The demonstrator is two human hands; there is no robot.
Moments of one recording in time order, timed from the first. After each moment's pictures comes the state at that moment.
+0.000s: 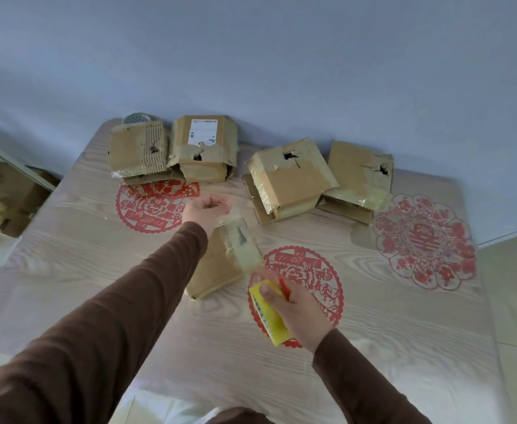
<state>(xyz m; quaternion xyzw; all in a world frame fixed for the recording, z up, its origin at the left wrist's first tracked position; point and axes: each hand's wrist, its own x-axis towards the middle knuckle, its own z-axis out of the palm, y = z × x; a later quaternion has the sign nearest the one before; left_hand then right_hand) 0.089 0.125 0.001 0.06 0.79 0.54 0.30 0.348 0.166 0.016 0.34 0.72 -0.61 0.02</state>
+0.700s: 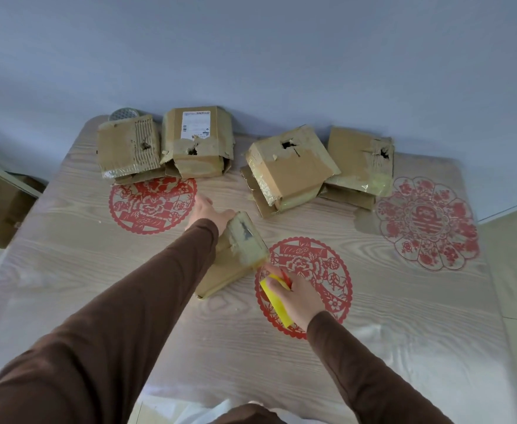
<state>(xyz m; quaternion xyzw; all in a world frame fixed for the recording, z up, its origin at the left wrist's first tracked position) 0.066 0.138 -0.057 0.11 0.90 0.29 0.31 0.329 0.165 -0.037 0.40 0.74 -0.54 0.05</state>
